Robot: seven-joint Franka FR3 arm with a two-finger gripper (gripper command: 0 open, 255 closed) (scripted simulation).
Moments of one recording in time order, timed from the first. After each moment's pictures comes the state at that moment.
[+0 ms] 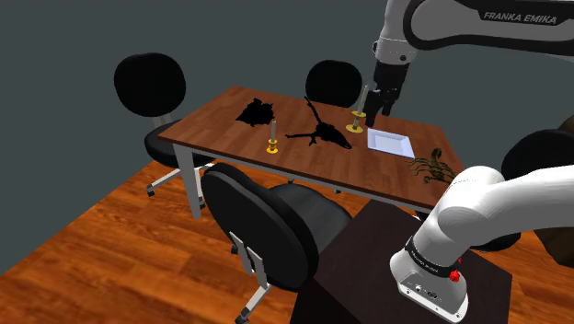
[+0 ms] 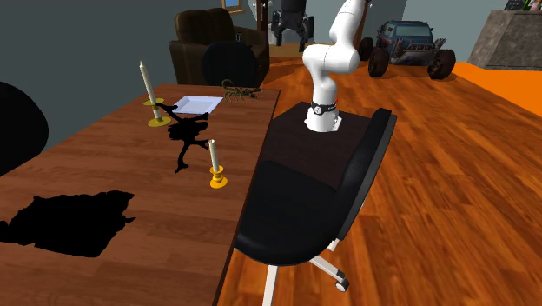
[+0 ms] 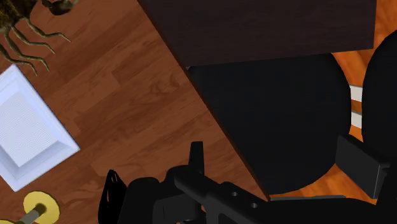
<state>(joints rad) -0.02 -0.80 -0.01 -2.41 -0.10 1.55 0.02</state>
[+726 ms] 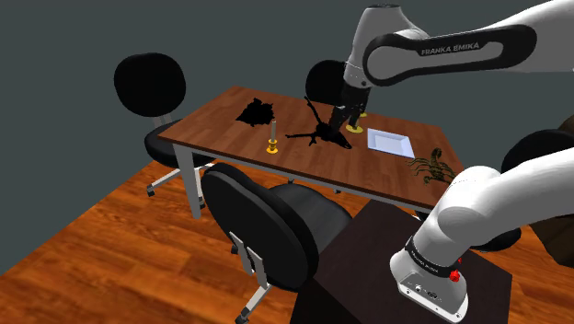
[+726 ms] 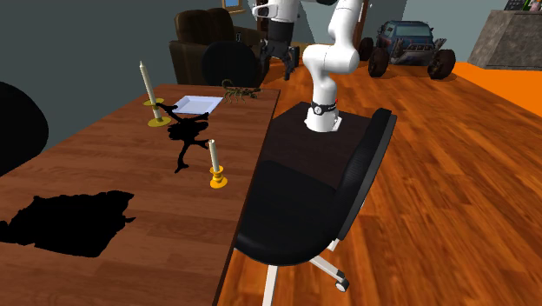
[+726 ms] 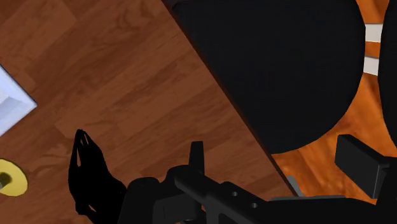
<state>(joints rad) -0.02 -0.61 -0.01 -2.50 -0.09 1.97 0.06</state>
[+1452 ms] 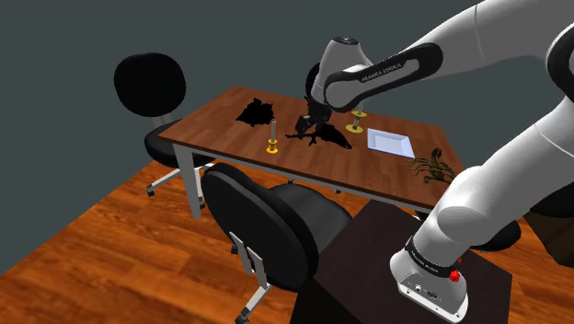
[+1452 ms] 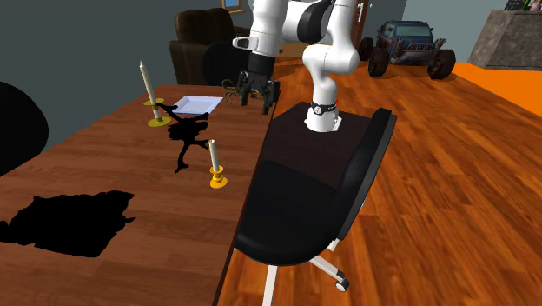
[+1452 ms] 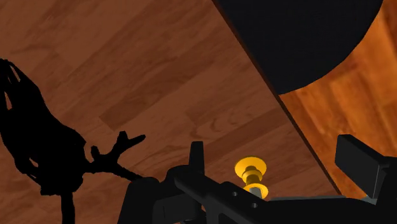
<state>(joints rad) -0.03 -0.25 0.00 -2.44 -0.10 2.43 0.13</state>
